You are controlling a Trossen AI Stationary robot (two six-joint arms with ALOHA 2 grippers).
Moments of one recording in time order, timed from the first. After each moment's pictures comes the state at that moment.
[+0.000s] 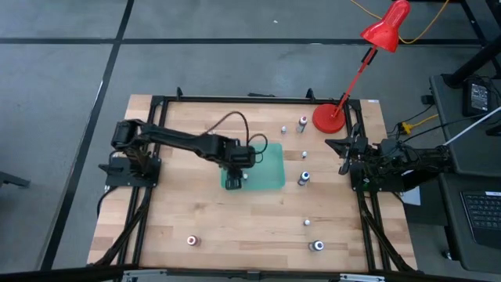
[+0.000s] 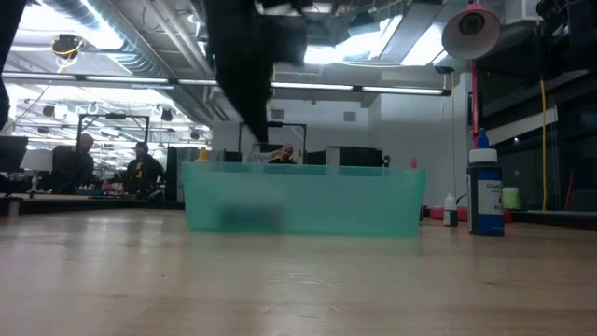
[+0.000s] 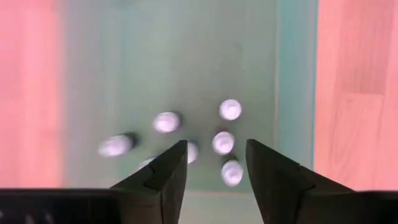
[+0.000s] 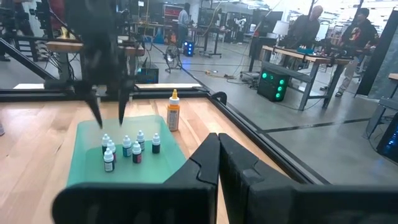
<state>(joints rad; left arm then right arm) -0.02 1.76 1.38 -0.85 -0.12 -0.09 0.14 0.03 0.26 -0.26 0.50 -0.08</state>
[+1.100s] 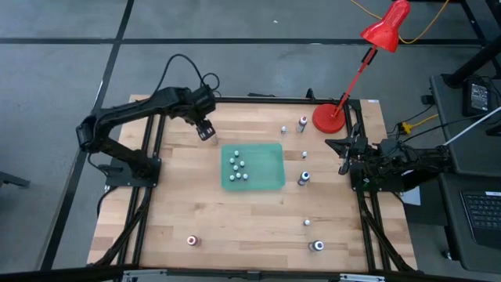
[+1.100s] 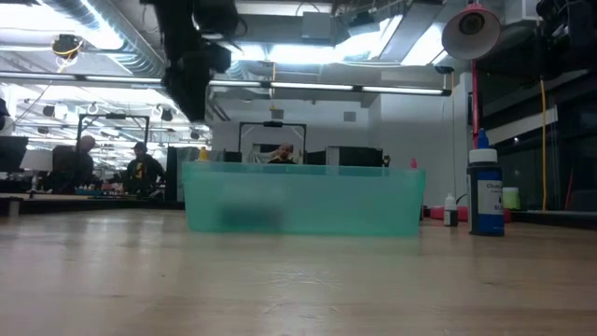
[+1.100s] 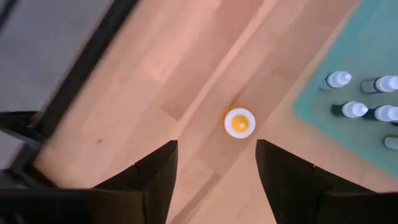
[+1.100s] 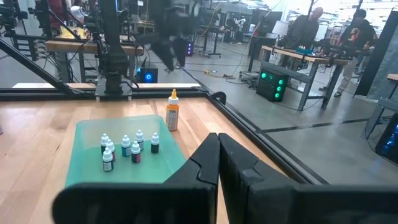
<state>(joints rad) 0.50 1.38 1.24 -1.07 -0.16 -0.11 0.14 0.03 0.26 -0.26 0.51 -0.09</state>
